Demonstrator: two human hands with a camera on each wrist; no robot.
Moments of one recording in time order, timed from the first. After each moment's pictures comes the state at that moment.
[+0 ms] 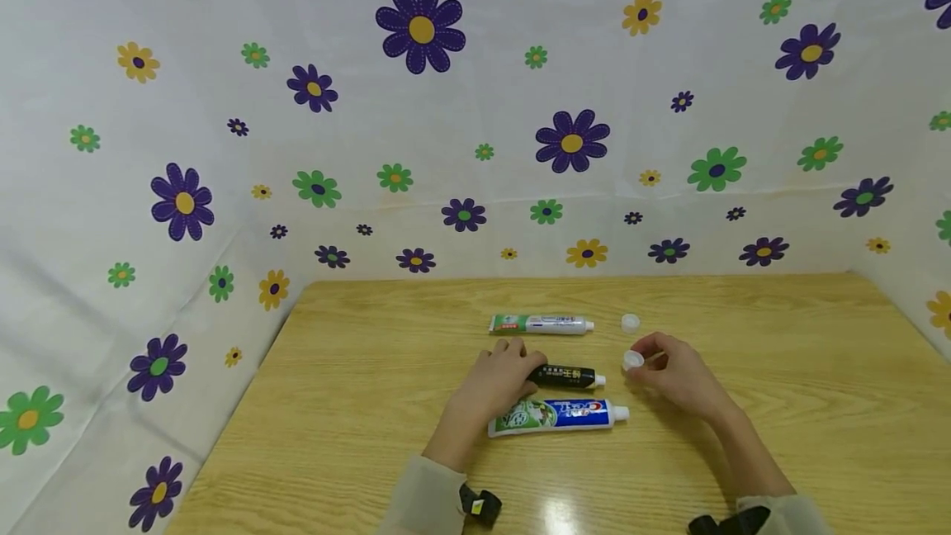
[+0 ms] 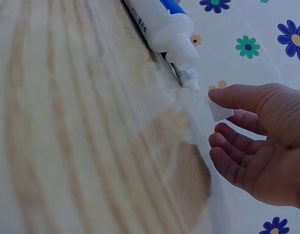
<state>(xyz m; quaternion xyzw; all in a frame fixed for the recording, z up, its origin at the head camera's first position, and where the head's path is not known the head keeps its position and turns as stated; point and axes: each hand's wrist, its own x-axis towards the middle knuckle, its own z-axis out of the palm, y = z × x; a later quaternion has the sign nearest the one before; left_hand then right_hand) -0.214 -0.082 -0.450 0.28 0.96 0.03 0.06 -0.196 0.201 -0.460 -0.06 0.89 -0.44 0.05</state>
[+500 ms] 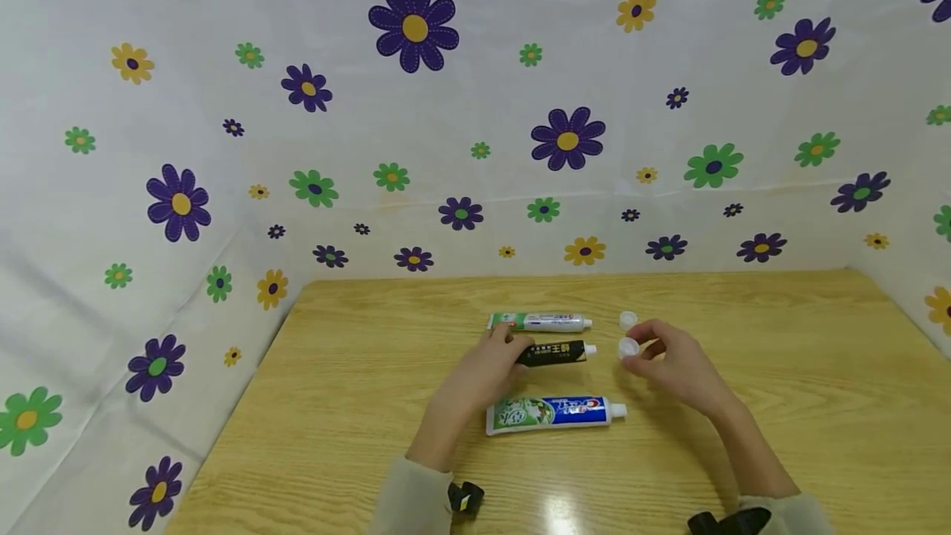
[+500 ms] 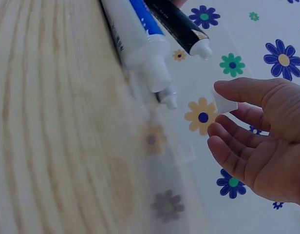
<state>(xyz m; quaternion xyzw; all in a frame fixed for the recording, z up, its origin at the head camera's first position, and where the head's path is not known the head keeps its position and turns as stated) -0.213 -0.091 -0.431 0.26 0.96 0.13 0.03 -0.190 0.198 -0.437 -0.09 0.89 -0.46 0.01</state>
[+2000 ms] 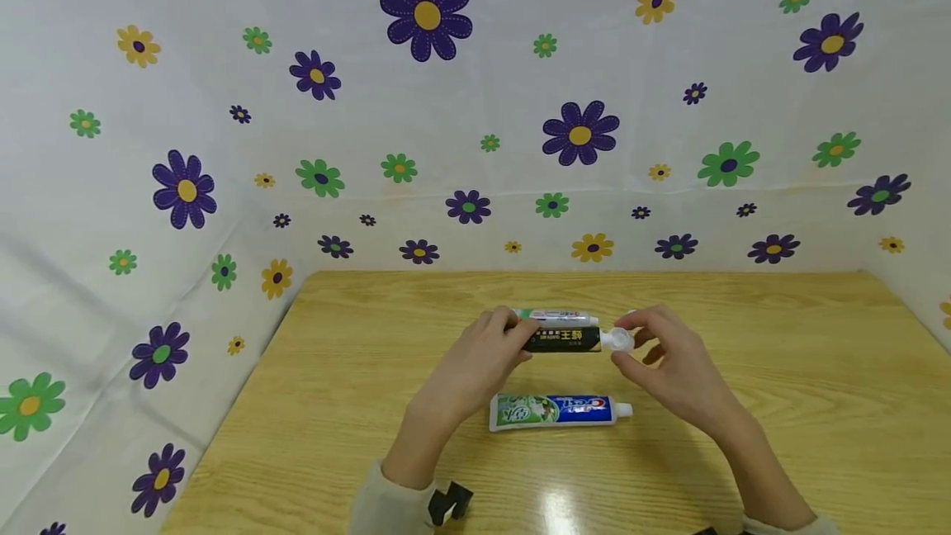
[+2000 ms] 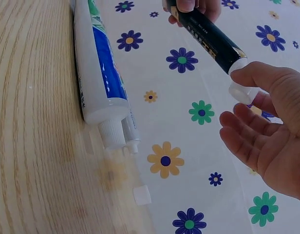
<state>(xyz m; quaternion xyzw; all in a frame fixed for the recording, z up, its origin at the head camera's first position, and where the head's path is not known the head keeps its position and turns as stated) -0.184 -0.104 -0.381 0.34 0.93 0.09 -0.09 -0.164 0.164 -0.398 -0.21 0.87 -0.41 -0.15</state>
